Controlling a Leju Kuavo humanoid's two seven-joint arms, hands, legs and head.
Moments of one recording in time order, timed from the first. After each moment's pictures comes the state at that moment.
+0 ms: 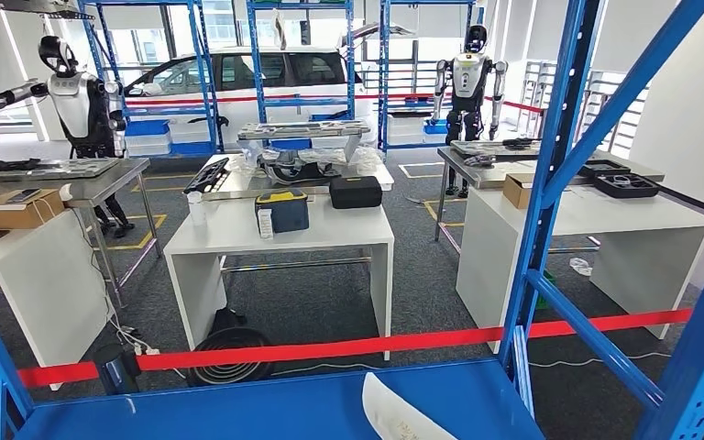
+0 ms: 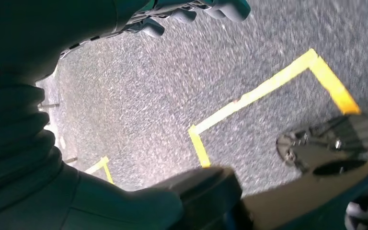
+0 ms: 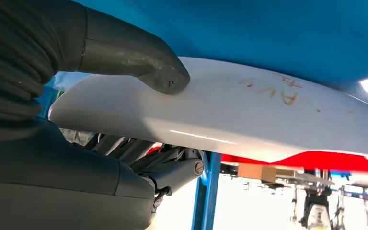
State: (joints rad) left arm -0.10 -0.11 0.08 -0.18 -0.60 0.01 0.16; right arm -0.18 -0.02 0.58 -1.07 1.39 -0.07 0.36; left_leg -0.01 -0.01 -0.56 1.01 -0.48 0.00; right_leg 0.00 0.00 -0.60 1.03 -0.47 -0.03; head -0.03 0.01
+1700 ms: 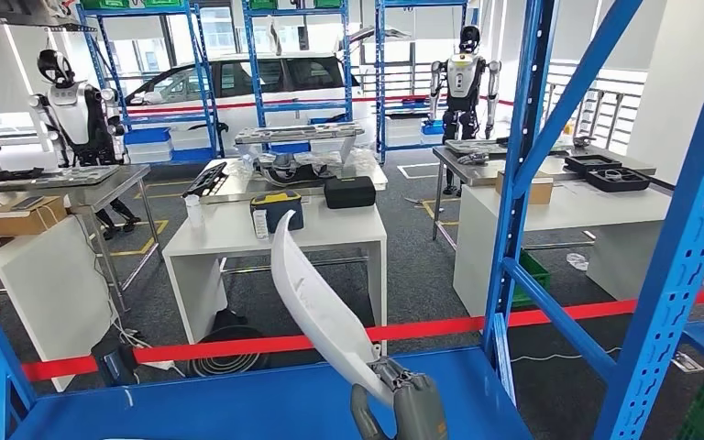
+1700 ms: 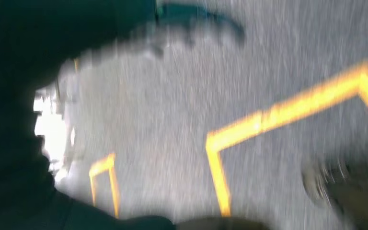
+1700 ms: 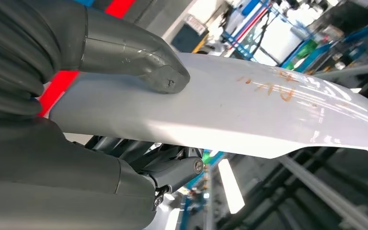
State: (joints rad) left arm -0.05 -0.10 0.15 -0.18 -0.64 0.08 0.18; right arm -0.36 -0.04 0.72 -1.43 0.74 -0.40 -0.23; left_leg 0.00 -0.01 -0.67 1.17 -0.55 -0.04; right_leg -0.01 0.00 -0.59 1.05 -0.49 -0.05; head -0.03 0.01
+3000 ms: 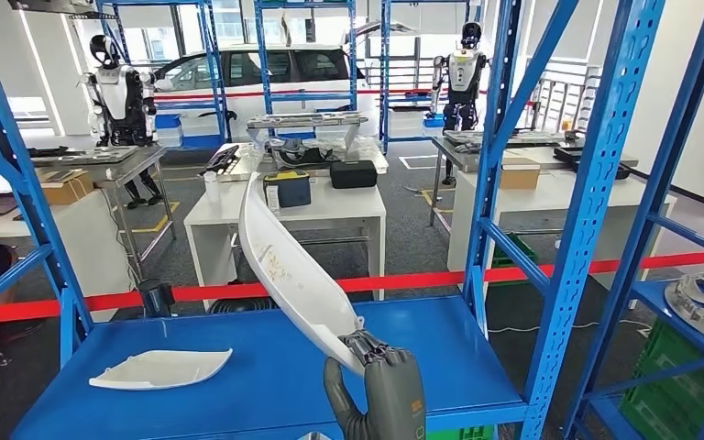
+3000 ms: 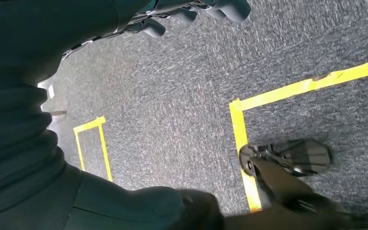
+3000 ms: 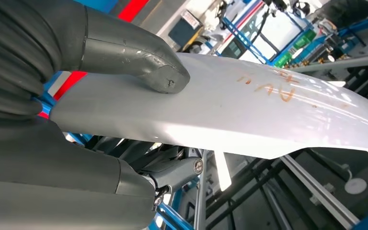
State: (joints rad) left arm -0.07 -0.08 0.25 -0.18 -0.58 0.10 0.10; right arm -0.42 0.08 0.72 -1.47 0.95 -0.31 -0.10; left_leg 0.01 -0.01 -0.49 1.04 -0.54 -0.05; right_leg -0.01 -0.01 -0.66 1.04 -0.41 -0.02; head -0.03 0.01
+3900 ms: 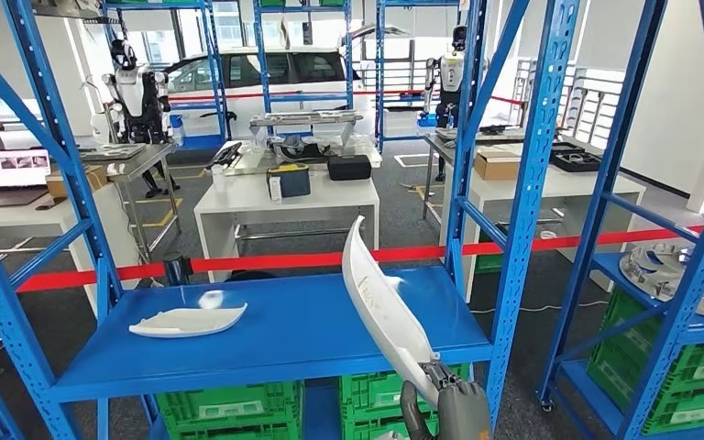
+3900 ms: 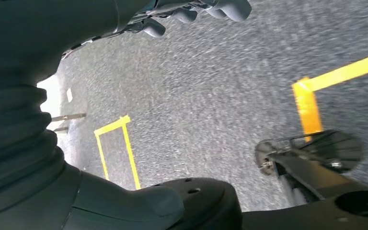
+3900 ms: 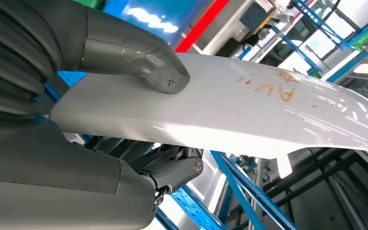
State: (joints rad) left arm -0.09 -0.11 0.25 -0.18 -0.62 0.08 0.17; right arm -0.25 -0.03 0.55 -1.47 0.93 -0.38 -0.12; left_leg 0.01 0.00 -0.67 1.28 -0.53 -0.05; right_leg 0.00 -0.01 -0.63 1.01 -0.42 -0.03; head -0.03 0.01
